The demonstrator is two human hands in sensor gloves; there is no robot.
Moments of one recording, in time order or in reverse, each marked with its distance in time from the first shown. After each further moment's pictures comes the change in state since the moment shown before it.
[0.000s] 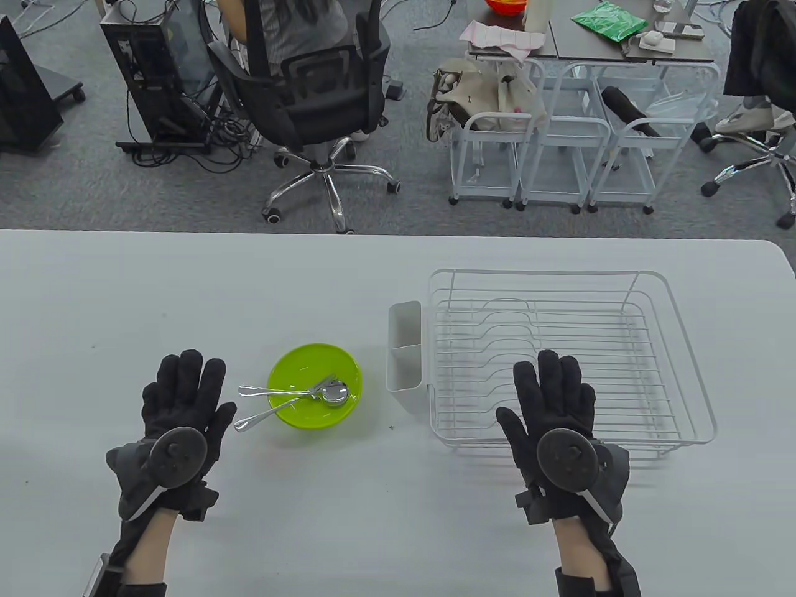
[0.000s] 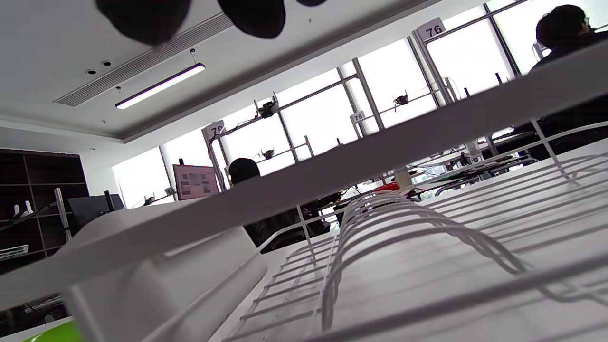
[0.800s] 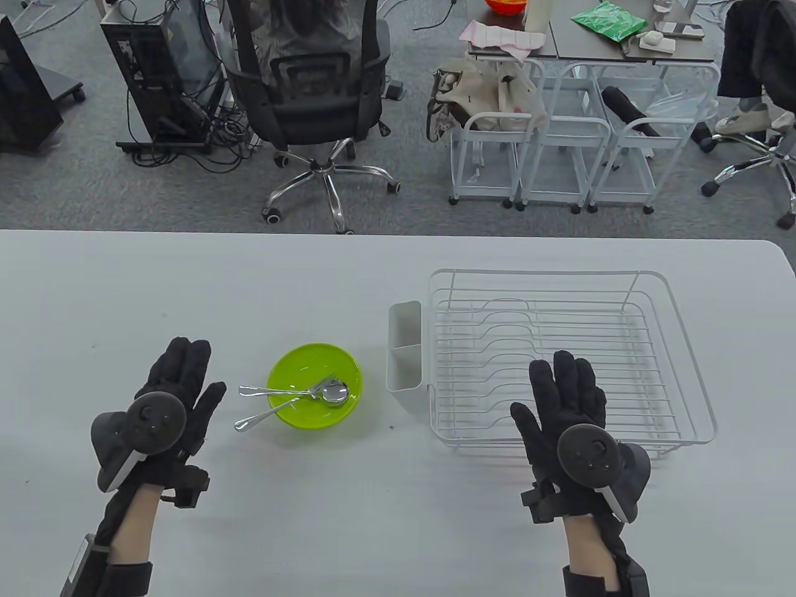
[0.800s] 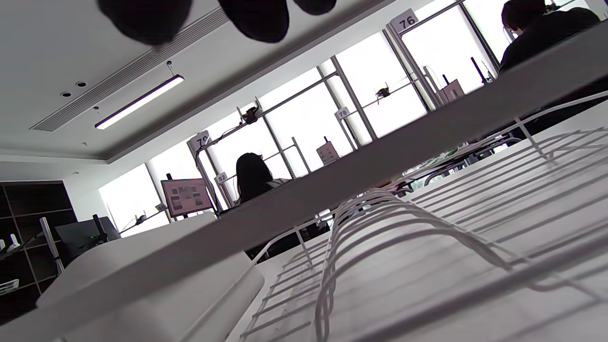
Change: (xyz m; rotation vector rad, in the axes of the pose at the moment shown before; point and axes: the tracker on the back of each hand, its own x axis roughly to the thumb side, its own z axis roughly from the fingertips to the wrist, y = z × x) left_hand -0.009 0.023 -0.040 -0.147 0.066 0.102; right_hand -0.018 -0.006 -0.003 0.004 0.070 -0.088
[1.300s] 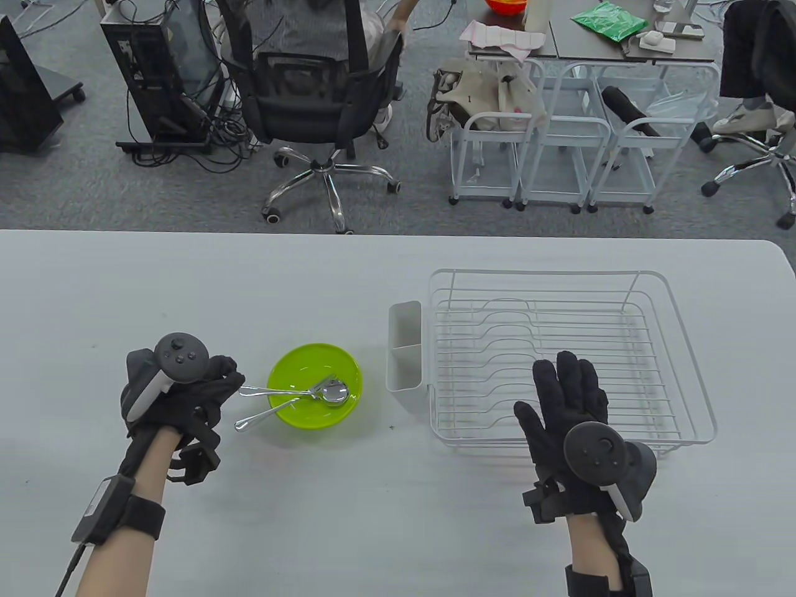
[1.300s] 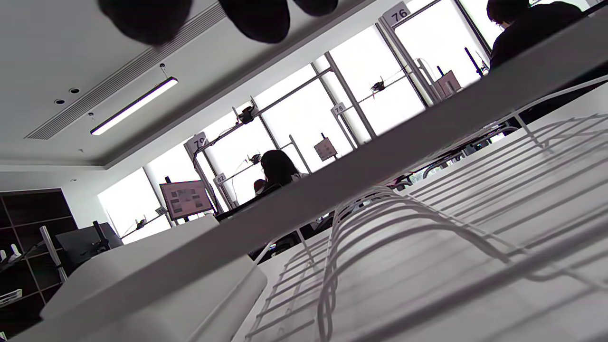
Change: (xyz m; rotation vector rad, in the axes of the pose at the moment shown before) left_hand -0.018 -0.051 -0.058 -0.459 0.188 0.130; right_hand -0.004 -0.002 -0.001 0.011 0.020 -0.037
